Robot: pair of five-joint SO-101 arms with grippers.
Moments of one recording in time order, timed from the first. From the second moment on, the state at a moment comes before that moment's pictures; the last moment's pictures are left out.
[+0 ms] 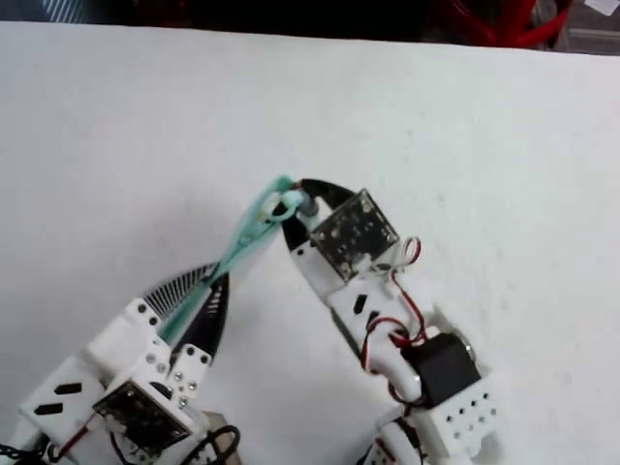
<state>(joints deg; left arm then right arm) 27.2 -104.0 49.1 76.4 -27.6 -29.9 -64.2 48.5 40.4 17.5</state>
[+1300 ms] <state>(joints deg) 18.3 -104.2 55.8 60.4 -26.8 -14.2 -57.2 64.2 21.1 9.2</state>
